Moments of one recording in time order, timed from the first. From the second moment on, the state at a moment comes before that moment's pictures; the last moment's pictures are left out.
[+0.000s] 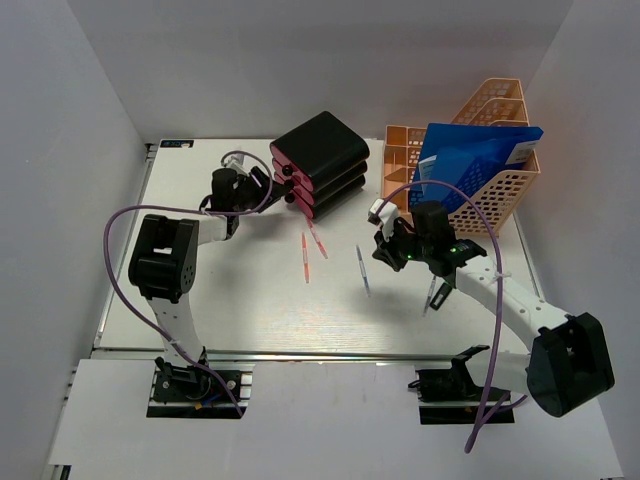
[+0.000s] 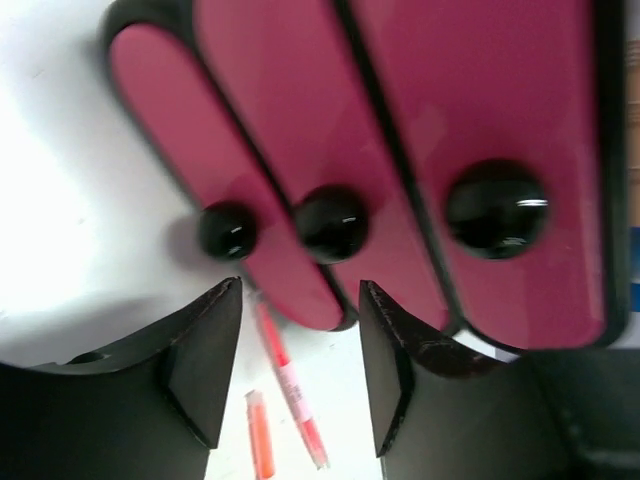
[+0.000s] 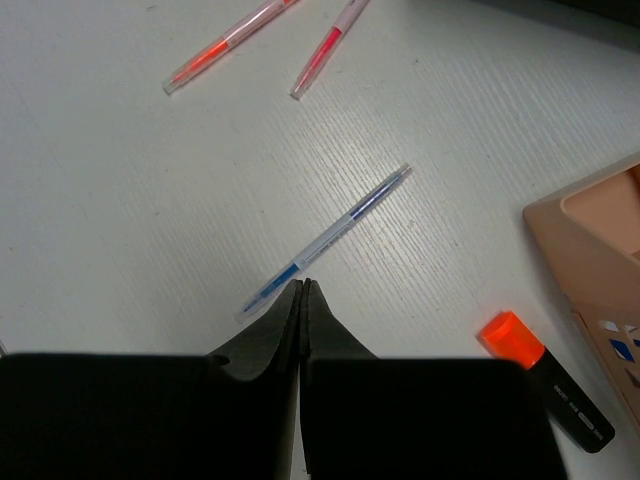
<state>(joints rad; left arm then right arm) -0.17 1.94 1.06 0.50 0.42 -0.83 0.48 1.20 0.79 -0.27 -0.44 -0.37</state>
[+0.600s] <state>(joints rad) -0.17 2.02 1.14 0.60 0.50 -0.84 0.47 1.22 0.79 -0.27 -0.44 -0.37</state>
